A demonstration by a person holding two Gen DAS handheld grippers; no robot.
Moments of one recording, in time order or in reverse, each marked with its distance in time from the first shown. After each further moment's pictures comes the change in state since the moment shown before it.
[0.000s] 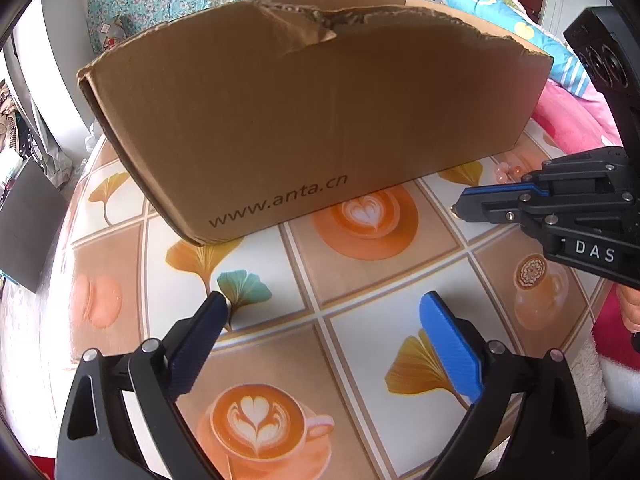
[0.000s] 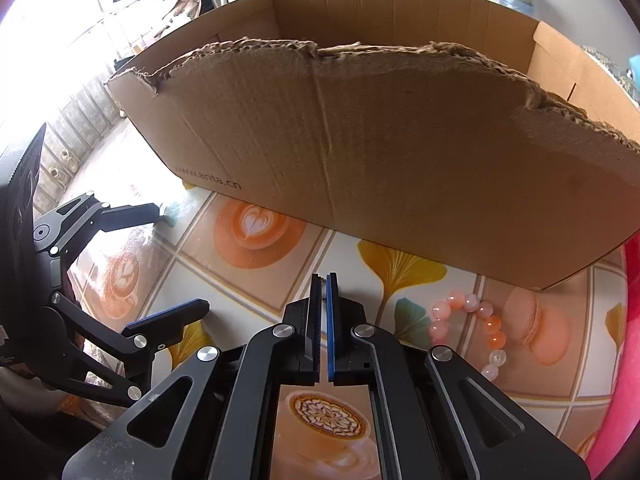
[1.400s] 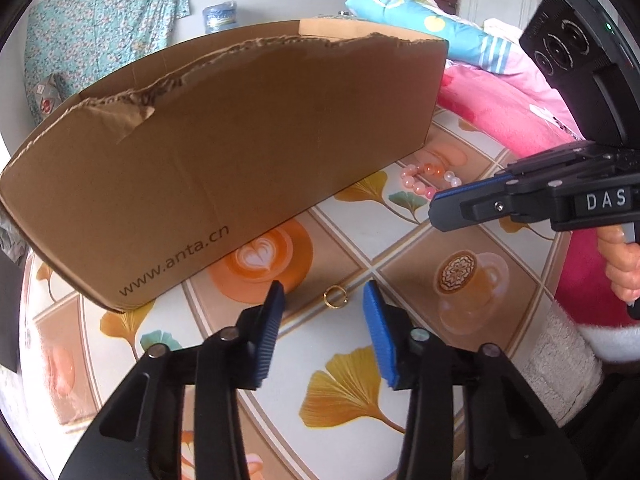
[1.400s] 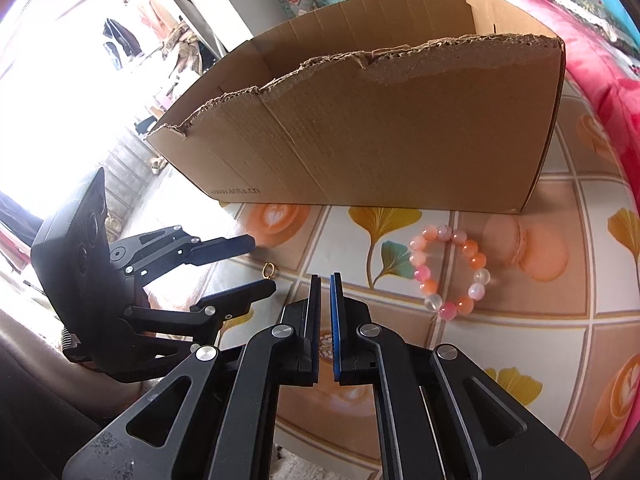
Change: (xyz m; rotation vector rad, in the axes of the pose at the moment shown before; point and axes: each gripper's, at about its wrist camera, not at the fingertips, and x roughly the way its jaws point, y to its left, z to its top) left arm 0.002 -0.049 0.007 0.222 -0.112 -0.175; right arm -0.038 -0.038 -0.036 0.212 -0.083 0.206
